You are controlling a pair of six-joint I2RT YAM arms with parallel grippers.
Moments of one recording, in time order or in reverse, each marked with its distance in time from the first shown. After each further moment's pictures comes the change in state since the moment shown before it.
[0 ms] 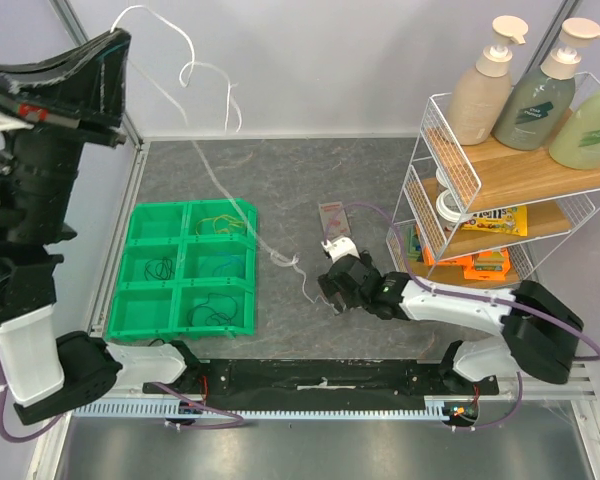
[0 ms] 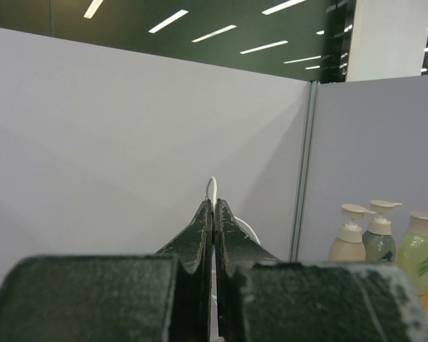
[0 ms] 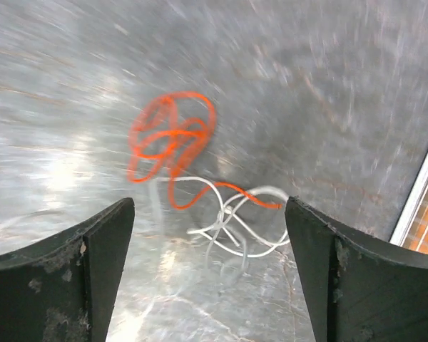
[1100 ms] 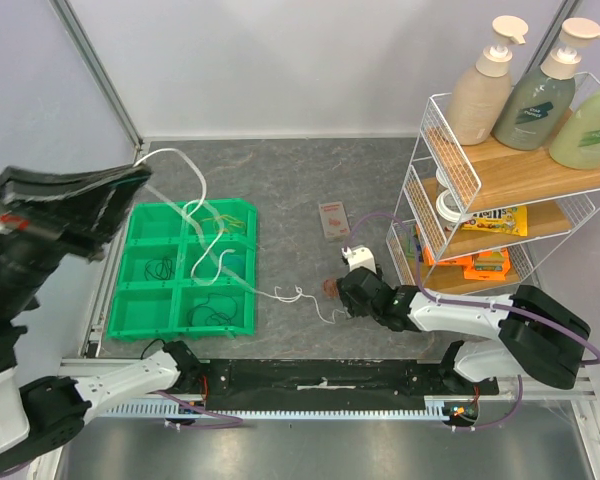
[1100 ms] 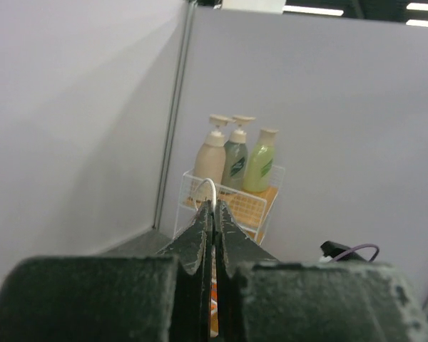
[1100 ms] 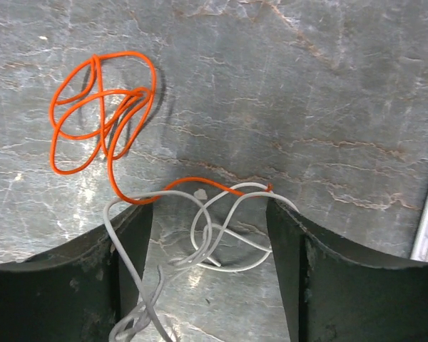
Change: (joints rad) left arm 0.000 -0.407 -0.406 -0.147 0.306 -0.391; right arm -0.008 -0.074 -0.166 0.134 0.005 0.111
